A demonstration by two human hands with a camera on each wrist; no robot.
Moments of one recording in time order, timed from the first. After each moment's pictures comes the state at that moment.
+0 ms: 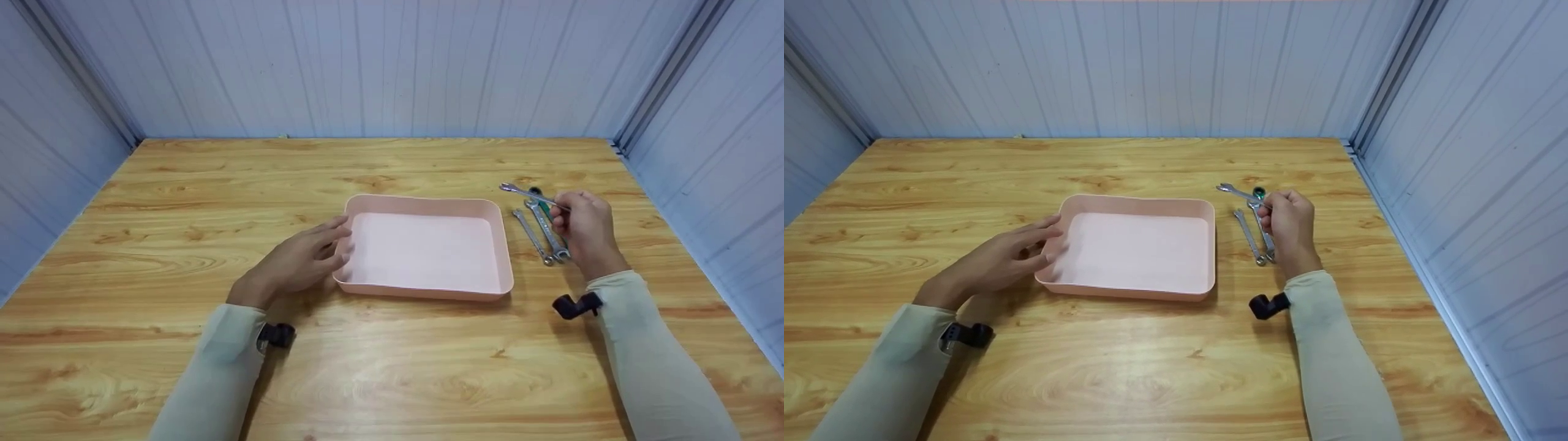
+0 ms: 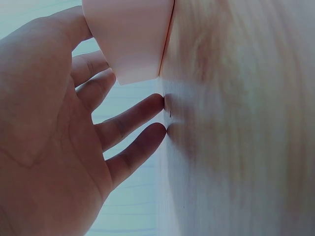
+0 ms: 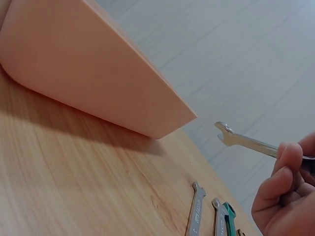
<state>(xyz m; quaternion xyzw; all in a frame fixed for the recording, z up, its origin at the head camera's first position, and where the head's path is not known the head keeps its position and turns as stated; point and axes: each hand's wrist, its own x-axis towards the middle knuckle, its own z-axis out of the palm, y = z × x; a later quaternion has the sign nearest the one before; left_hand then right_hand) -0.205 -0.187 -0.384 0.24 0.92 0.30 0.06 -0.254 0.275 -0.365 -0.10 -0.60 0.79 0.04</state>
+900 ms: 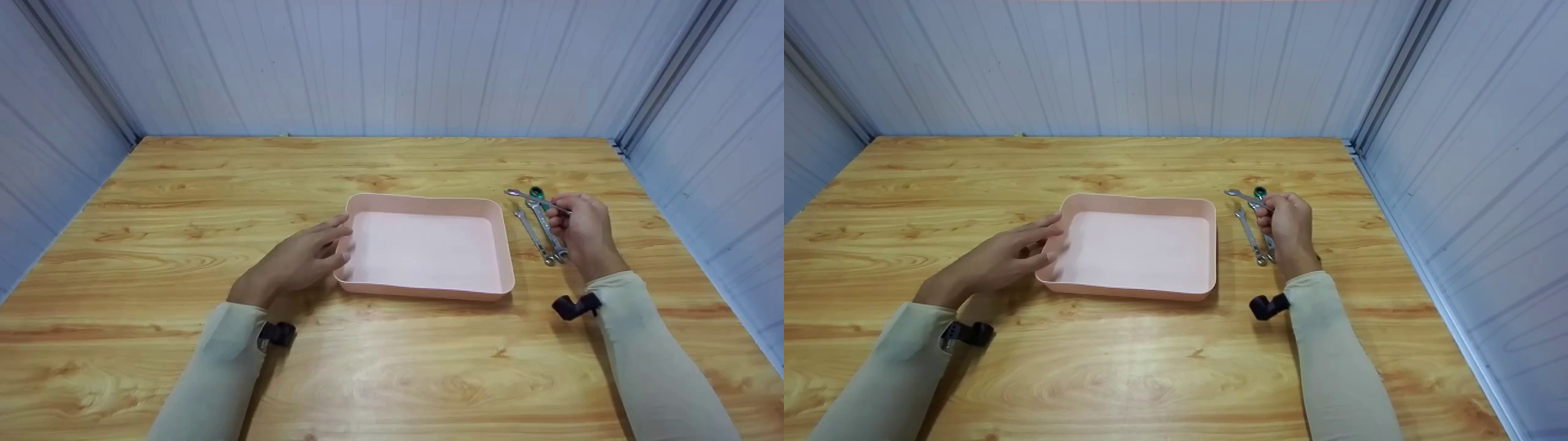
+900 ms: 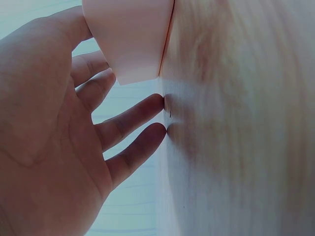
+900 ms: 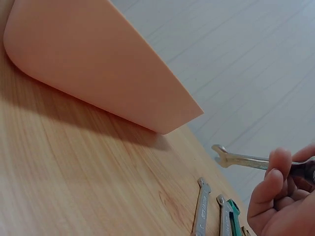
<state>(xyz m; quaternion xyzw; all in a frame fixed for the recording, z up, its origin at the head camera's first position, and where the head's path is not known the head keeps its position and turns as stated) -0.204 -0.186 -0.384 0.24 0.92 0.31 0.06 -0.257 0.273 -0.369 -0.12 -0.60 0.79 0.02</state>
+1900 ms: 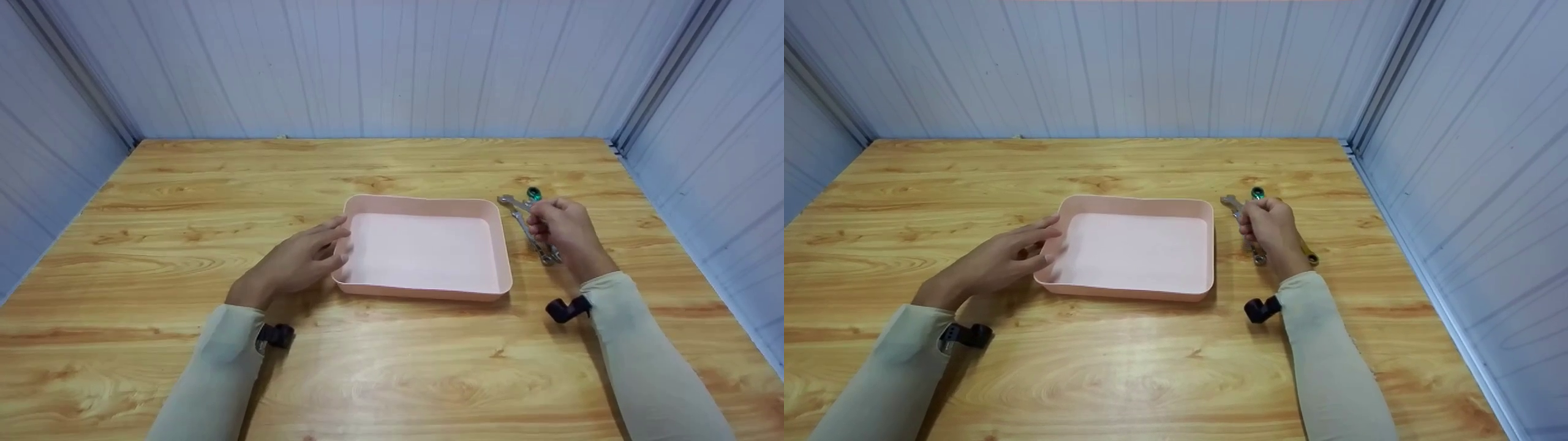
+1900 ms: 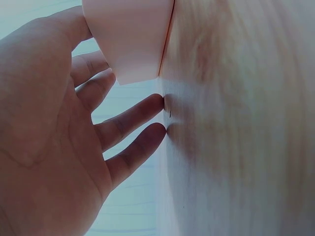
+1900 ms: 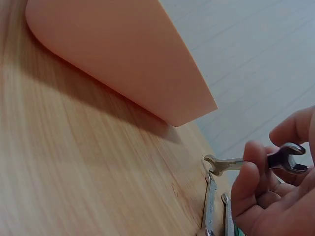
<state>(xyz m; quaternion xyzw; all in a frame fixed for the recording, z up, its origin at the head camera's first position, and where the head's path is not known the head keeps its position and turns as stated) -0.207 -0.187 -0.385 0.24 0.92 0.30 0.06 -0.258 0.264 -0.373 -0.10 -0.74 0.67 -0.04</state>
